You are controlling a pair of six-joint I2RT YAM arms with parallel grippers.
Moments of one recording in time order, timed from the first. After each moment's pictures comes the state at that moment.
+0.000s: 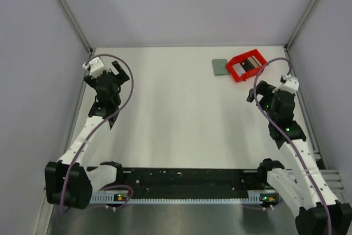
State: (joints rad) left arm -0.15 1.12 0.72 0.27 -0.51 -0.30; right arm 0.12 0.70 0.57 -0.14 0.24 0.40
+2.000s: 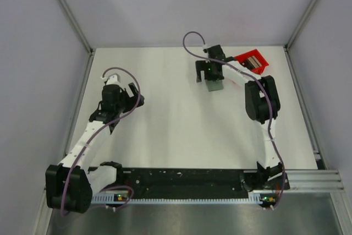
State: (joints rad) left arm -0.14 1.07 0.69 -0.20 0.00 -0.49; right arm 0.35 2.28 1.86 -0.51 -0.08 0.21
